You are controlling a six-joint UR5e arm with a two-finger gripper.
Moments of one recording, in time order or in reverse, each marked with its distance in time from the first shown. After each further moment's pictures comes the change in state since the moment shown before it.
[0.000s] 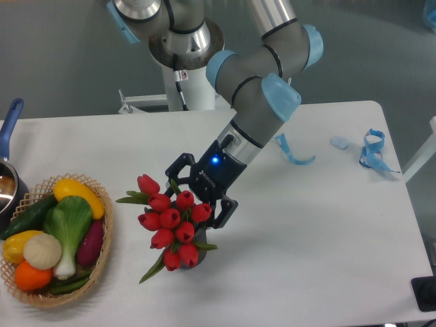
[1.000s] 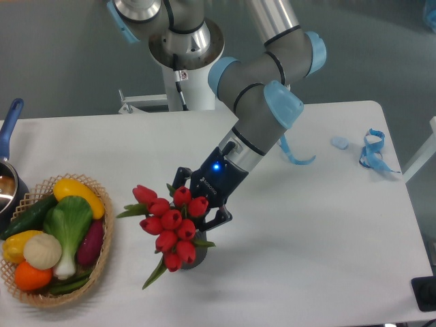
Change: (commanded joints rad) arm 0.026 0.000 0.015 -0.002 -0.057 -0.014
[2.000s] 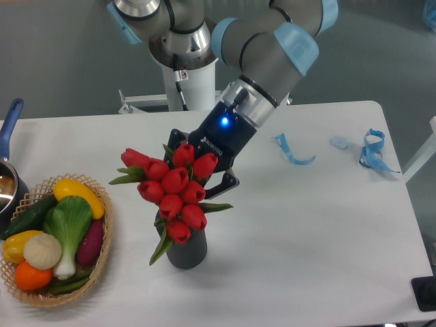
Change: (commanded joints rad) arm 0.014 0.146 0.149 -0.008 -0.101 -0.380
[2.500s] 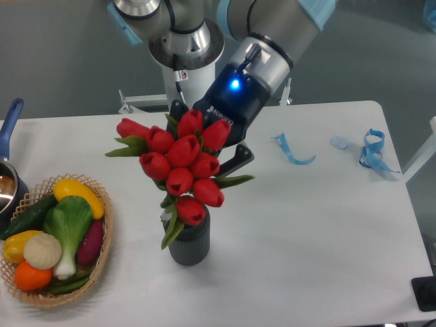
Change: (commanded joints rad) arm 0.061 0.002 0.105 -0.002 0.002 -0.052
